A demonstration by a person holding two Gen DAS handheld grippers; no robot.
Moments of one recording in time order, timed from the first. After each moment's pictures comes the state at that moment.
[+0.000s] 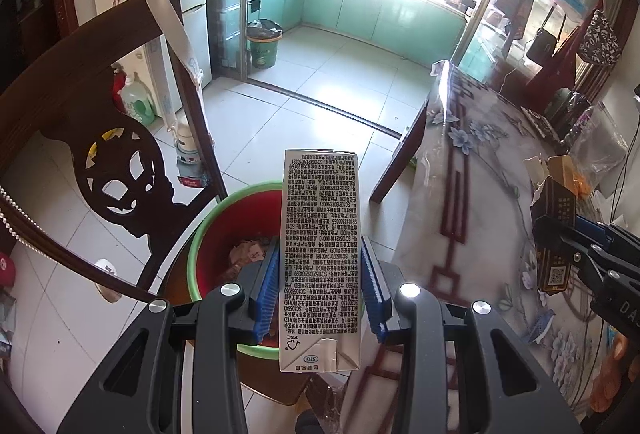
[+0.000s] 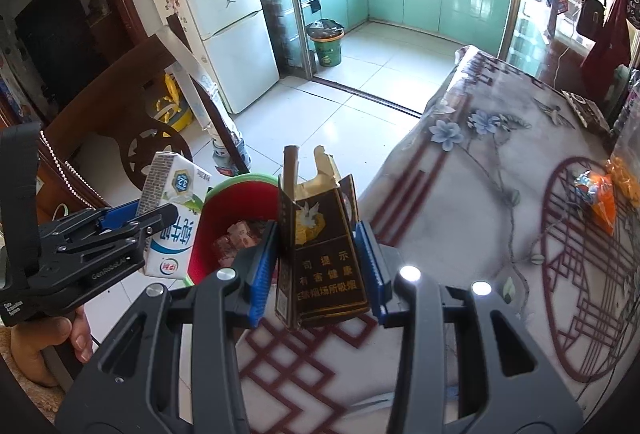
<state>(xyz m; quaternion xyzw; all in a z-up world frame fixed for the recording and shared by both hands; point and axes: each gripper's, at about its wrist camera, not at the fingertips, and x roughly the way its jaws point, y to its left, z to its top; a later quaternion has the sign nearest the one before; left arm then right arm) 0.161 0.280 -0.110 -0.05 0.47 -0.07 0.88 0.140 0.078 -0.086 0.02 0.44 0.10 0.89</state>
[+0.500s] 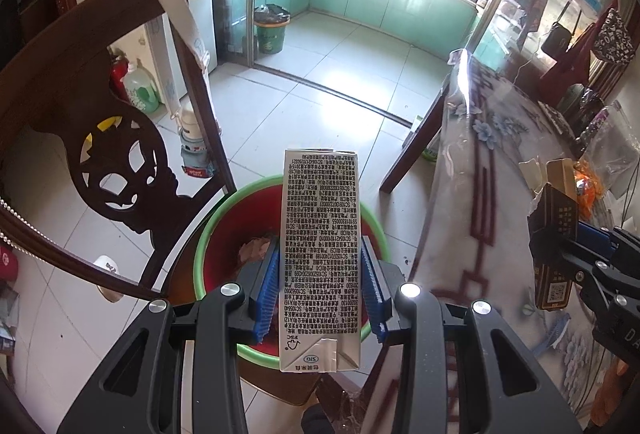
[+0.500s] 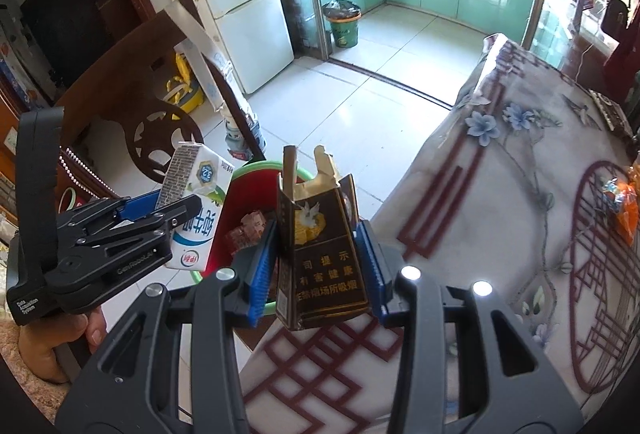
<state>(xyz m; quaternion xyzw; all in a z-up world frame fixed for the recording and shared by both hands) 0.189 0.293 -0.138 -0.05 0.49 -0.06 0.87 0.167 0.107 -0.108 0.02 0.47 0.12 0.87</state>
